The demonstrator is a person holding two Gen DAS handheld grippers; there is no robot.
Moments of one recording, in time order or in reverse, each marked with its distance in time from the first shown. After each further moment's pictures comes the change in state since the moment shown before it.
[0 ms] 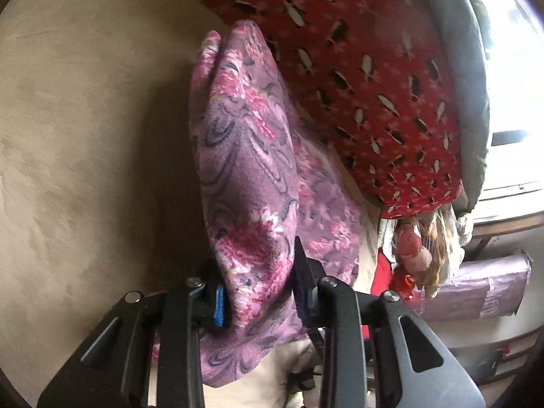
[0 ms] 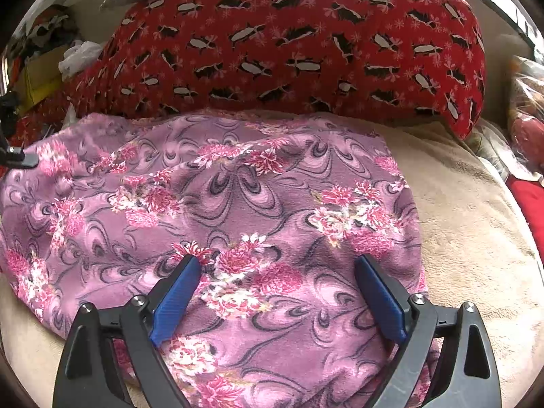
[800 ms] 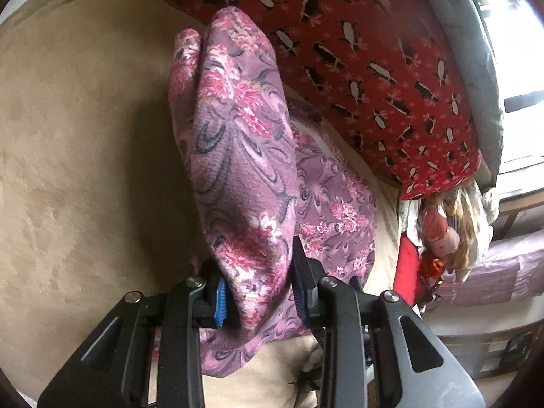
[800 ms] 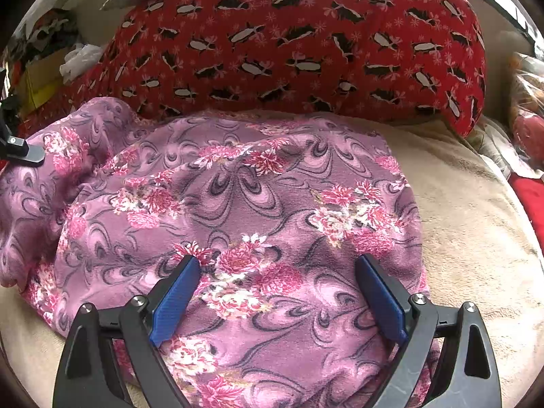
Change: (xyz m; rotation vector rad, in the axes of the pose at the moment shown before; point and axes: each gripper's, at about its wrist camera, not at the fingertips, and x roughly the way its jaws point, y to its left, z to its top) left arm 0.022 -0.050 -0.015 0.116 0.012 0.135; right arm 0.000 0.000 -0.001 0.008 -0.002 0.005
